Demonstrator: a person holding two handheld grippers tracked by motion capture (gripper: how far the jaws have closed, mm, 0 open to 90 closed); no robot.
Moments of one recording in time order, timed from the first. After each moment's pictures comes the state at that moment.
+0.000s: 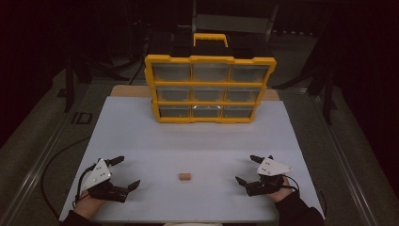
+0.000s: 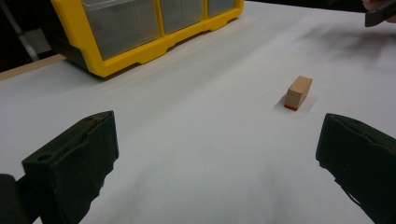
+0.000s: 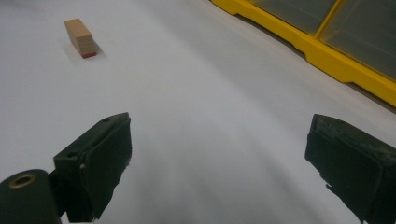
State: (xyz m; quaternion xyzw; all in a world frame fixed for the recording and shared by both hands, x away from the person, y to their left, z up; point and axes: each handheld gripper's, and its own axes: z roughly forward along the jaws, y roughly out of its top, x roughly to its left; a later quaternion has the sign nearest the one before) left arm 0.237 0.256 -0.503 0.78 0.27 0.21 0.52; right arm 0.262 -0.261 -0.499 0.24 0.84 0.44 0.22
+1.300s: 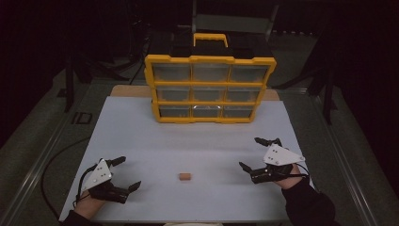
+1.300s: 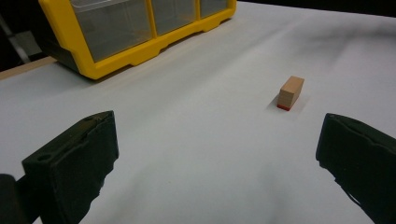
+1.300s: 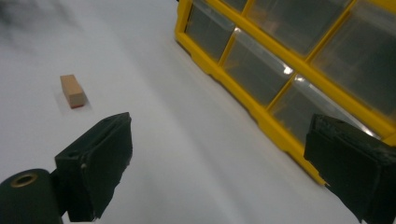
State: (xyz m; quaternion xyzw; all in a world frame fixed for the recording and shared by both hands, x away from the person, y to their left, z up) left arm 0.237 0.255 -0.503 0.79 0.26 0.20 0.52; right arm 0.271 -0.257 -0.424 0.18 0.83 0.45 0.29
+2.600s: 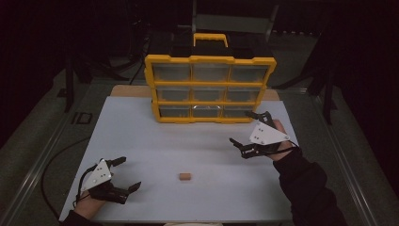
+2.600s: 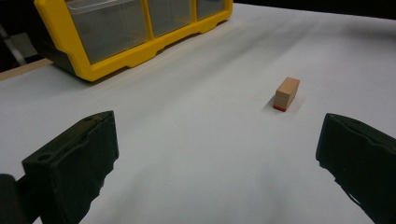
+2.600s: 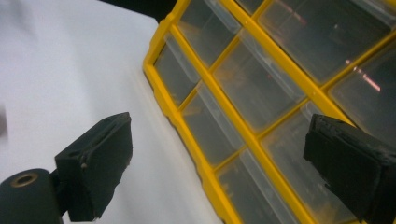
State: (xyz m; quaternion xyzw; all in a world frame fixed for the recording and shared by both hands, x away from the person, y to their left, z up) left arm 0.236 0.254 -0.503 0.79 0.26 0.20 0.53; right arm 0.320 -0.224 -0.387 0.08 0.81 0.43 0.38
